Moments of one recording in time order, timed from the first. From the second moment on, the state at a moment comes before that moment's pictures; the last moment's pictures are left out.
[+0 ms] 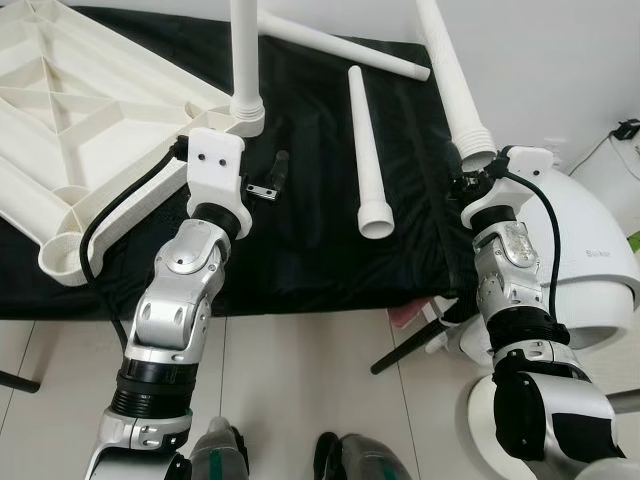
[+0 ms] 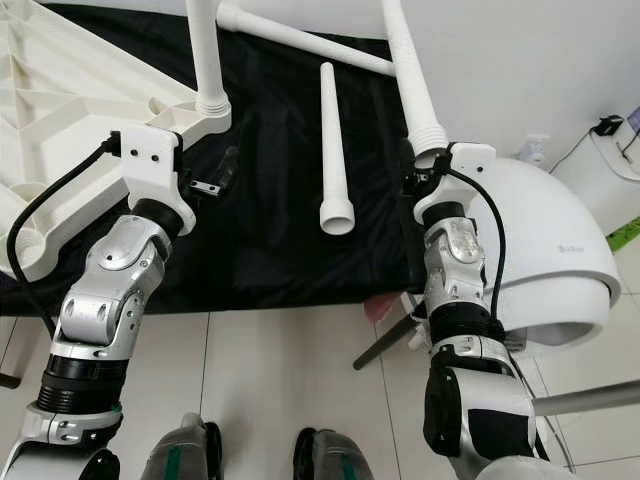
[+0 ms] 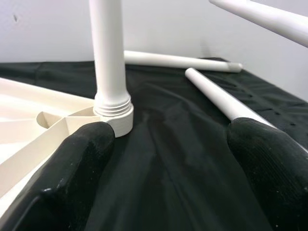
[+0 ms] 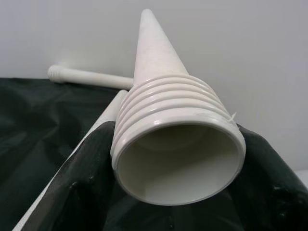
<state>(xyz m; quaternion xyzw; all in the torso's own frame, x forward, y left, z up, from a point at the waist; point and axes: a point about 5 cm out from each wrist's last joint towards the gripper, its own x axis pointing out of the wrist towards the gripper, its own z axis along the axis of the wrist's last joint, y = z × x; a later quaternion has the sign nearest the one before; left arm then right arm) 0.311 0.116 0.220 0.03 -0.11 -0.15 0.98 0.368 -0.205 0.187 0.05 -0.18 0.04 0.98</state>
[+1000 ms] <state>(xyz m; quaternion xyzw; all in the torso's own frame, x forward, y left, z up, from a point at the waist) 0.310 0.119 0.219 0.03 -0.11 -0.16 0.98 0.368 -0.197 0.188 0.05 -0.17 0.05 0.98</state>
